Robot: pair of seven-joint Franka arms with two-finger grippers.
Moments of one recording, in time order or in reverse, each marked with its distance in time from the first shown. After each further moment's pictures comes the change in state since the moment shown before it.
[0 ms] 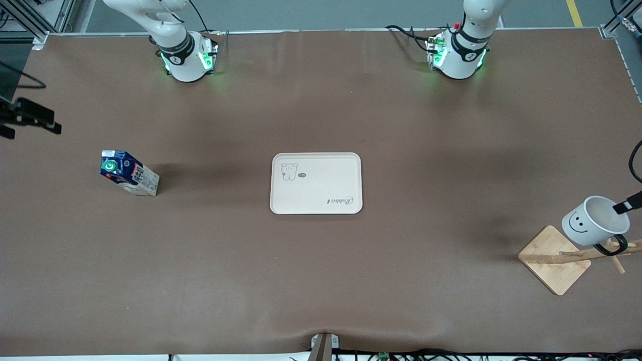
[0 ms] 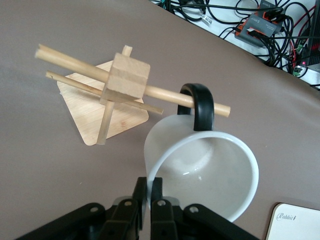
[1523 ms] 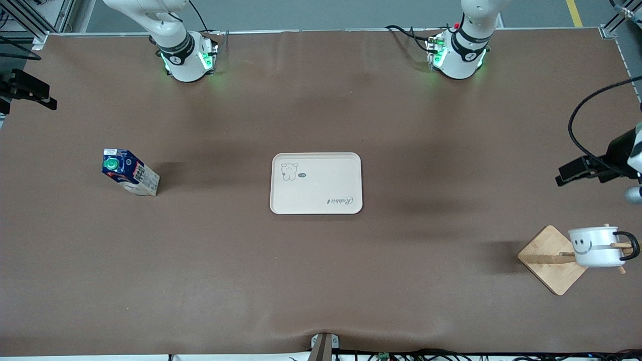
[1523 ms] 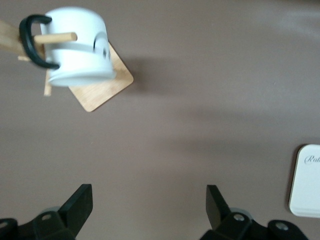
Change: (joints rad) left arm -0.122 -0.170 -0.196 0.026 0.291 -0.276 -0.173; right arm 0.000 -0.079 -0.010 -0.059 -0.008 -0.021 -0.004
